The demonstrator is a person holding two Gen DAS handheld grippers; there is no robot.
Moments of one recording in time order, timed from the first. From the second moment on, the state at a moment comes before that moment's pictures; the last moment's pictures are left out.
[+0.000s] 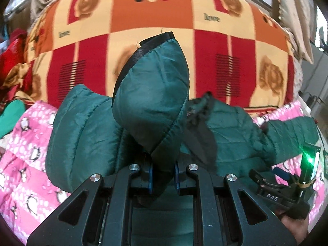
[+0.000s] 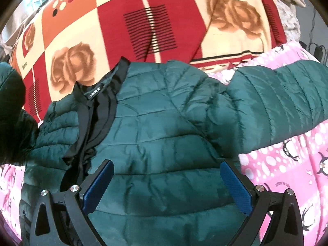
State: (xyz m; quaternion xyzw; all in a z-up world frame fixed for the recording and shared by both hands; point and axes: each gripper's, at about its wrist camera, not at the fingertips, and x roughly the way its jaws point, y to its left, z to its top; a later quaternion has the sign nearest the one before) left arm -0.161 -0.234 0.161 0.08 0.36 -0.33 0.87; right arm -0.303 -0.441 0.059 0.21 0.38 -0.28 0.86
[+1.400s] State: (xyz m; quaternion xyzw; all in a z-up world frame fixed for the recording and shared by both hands) left arm -0.176 -0.314 0.097 0.07 0.47 -0.38 0.79; right arm -0.341 -0.492 0.017 0.24 0.43 -0.28 0.82
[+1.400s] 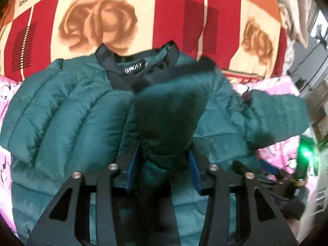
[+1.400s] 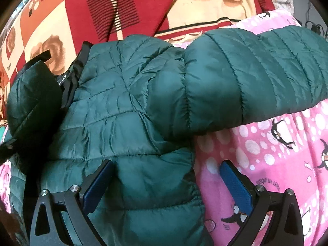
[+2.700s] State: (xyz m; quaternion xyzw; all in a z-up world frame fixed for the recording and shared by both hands) left arm -0.077 -0.147 0.099 0.02 0.44 -0.23 0.87; right arm -0.244 -0.462 0.083 0.05 0.36 -0.26 0.89
